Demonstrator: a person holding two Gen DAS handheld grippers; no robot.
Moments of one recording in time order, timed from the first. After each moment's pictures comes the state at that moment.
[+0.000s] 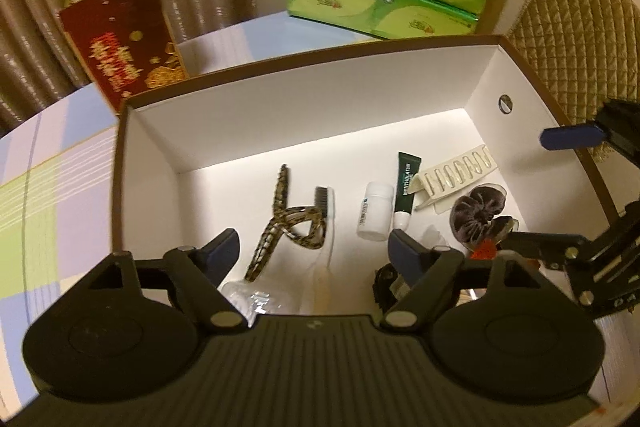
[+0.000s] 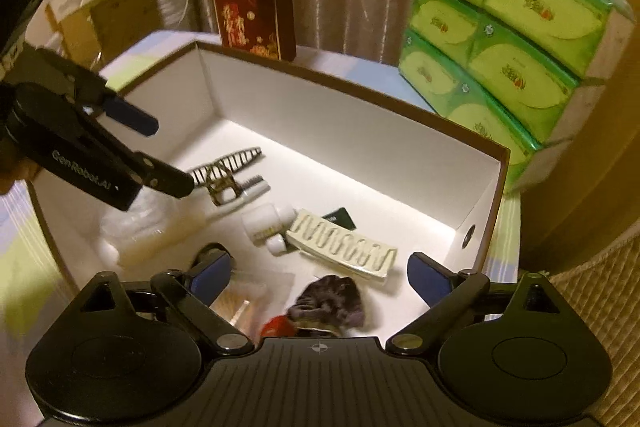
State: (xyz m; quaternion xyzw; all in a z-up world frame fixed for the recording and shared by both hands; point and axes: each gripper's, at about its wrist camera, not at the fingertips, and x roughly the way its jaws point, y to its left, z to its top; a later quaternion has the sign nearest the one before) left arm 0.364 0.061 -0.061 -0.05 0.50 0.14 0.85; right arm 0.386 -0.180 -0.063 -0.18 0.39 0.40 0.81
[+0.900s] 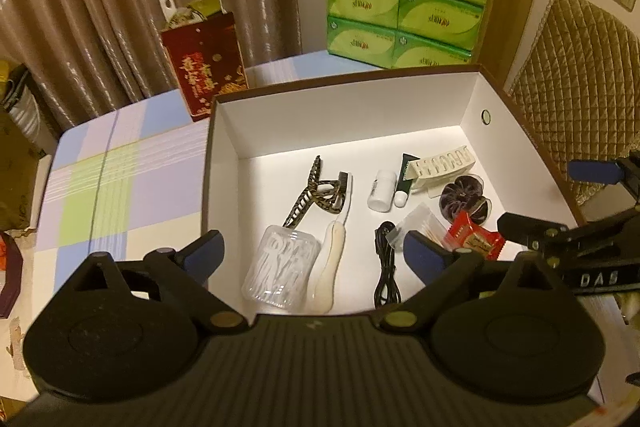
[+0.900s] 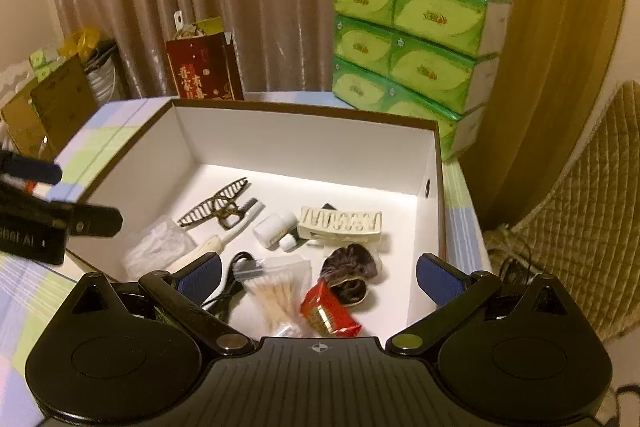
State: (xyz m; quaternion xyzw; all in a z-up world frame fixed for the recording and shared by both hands) left arm 0.263 0.007 -0.001 -0.03 0.43 0.20 0.88; right arm 0.304 -0.199 -0.024 -0.08 0.38 0.29 0.87
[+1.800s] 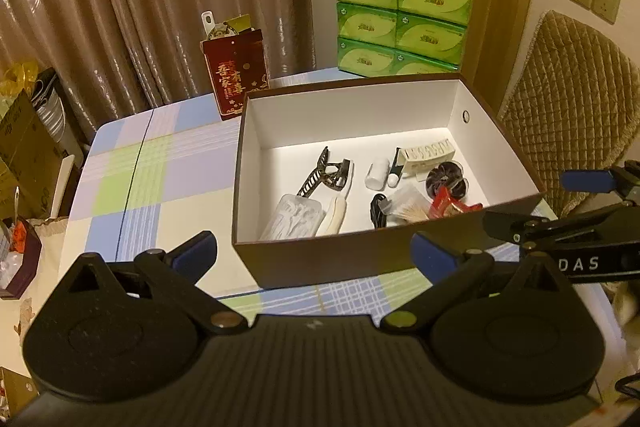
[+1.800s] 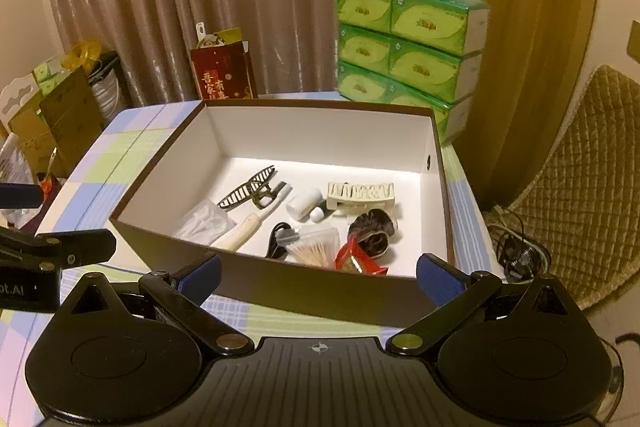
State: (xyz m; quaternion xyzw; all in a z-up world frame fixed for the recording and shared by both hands) left arm 0.175 -0.034 0.029 -0.03 0.40 0.22 0.89; right arm 0.221 -0.201 0.004 -0.07 0.37 0.26 0.89
